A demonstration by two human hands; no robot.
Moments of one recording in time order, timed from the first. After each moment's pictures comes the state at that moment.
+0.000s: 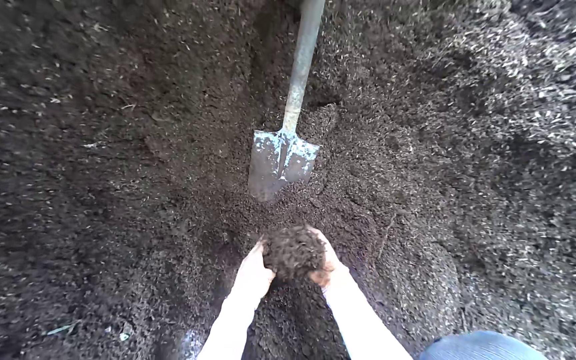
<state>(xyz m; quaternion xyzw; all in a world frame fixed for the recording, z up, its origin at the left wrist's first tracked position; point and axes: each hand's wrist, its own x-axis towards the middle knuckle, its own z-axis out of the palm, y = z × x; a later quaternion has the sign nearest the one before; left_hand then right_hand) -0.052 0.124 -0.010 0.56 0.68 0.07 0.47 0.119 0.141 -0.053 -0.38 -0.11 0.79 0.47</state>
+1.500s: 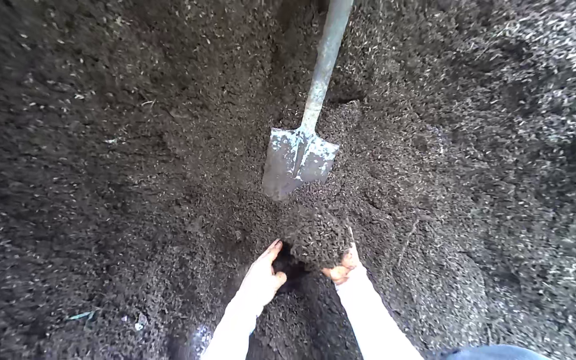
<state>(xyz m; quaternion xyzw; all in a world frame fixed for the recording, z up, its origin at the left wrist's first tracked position) -0.077 0.122 -0.029 0.59 0.61 0.11 0.52 0.122 0.146 -0.068 -0.28 -0.01 0.77 0.58</state>
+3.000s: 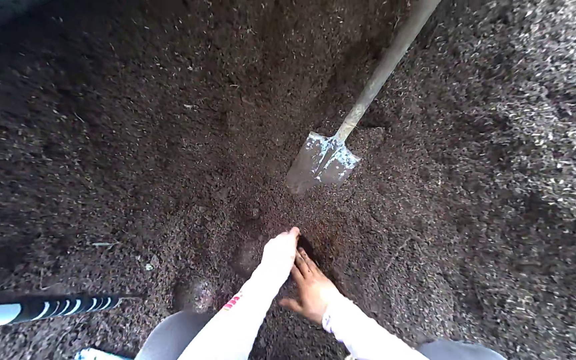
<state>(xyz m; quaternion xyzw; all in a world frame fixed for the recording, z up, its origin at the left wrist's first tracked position) -0.051 0.093 -0.016 0.61 0.69 0.03 0.38 0.091 0.047 -0.035 -0.42 -0.86 0.25 -0.10</state>
